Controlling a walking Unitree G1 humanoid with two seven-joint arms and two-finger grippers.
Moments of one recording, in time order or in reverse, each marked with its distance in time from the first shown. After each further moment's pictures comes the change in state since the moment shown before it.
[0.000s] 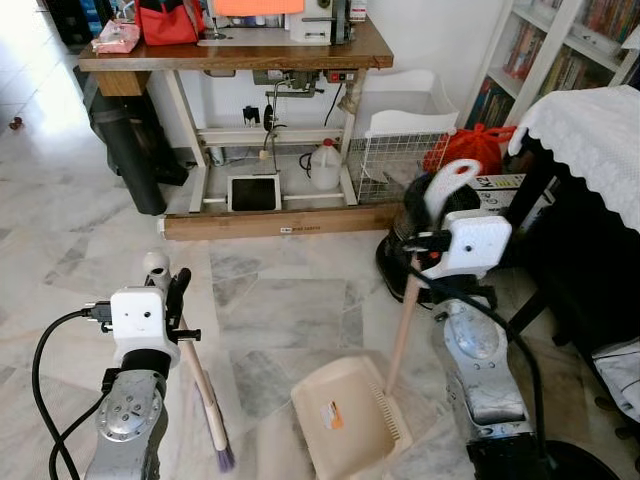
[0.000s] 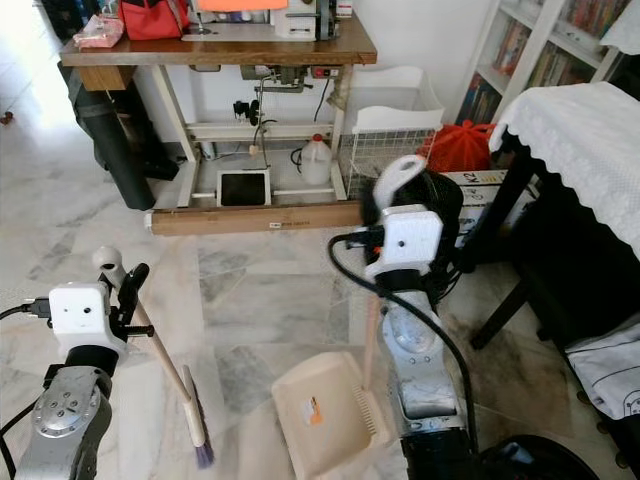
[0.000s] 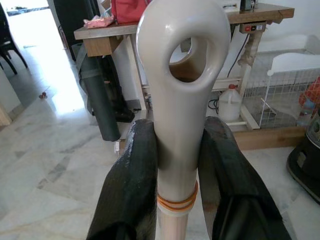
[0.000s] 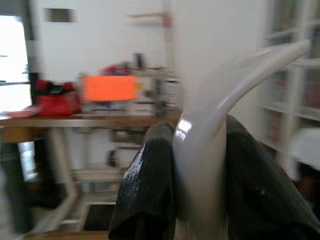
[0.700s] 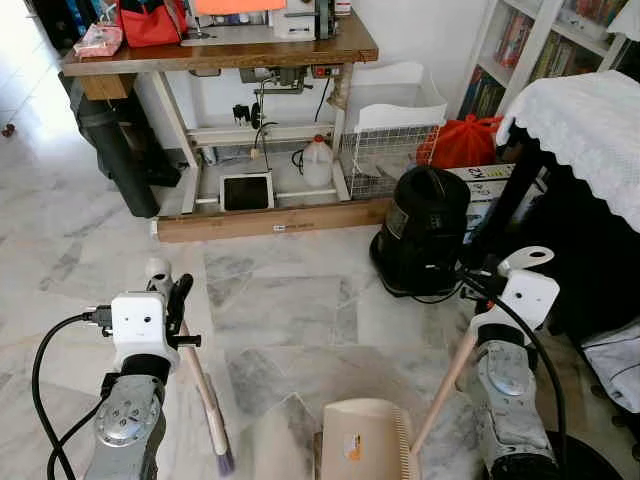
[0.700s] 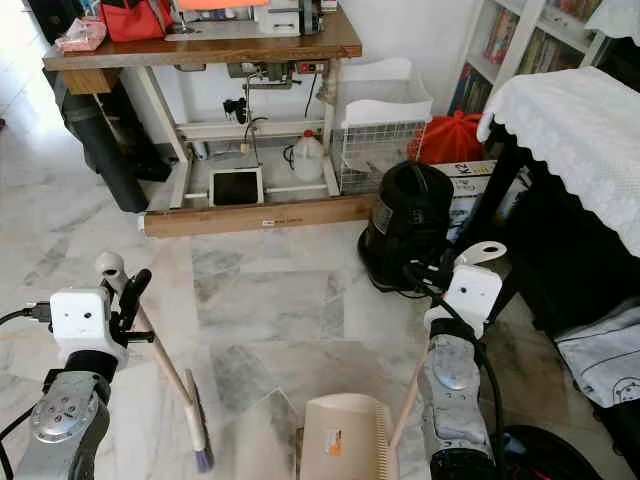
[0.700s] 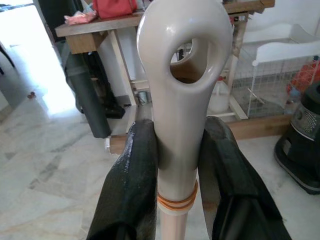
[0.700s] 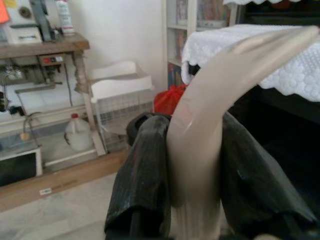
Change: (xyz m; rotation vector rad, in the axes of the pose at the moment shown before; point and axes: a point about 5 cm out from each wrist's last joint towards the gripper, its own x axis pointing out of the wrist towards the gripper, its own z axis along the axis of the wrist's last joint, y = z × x) left arm -0.004 0.000 -0.004 -0.008 0.026 -0.028; right arm -0.031 -0.054 -0.081 -0.056 0.285 -0.272
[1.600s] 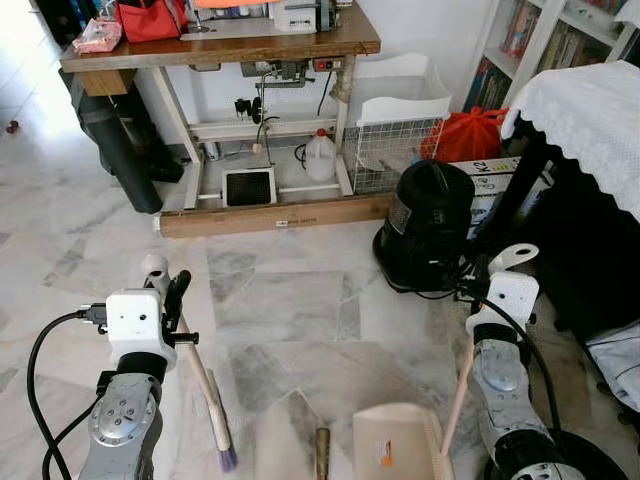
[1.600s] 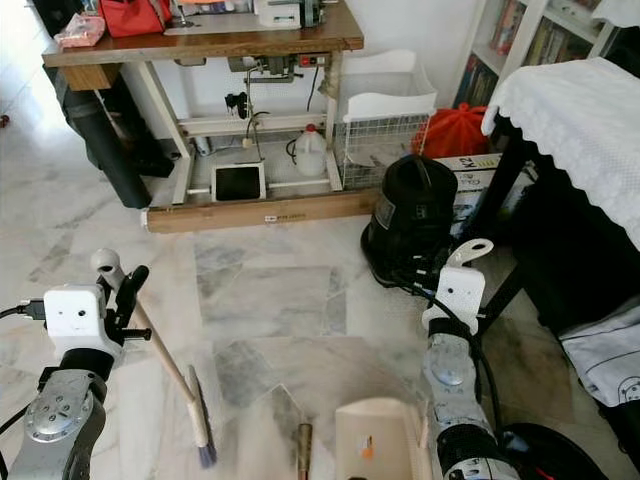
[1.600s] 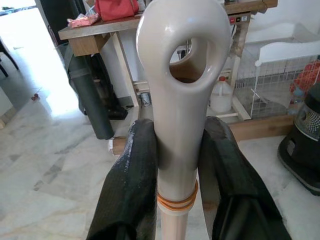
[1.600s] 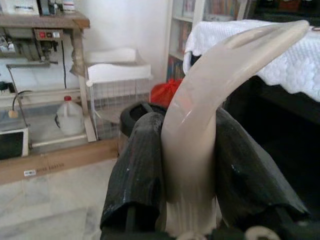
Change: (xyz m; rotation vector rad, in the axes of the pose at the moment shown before) left arm 0.000 0.003 0.008 0.003 -0.030 0.004; right arm 0.008 0.000 -0.021 -0.110 -0.019 0.032
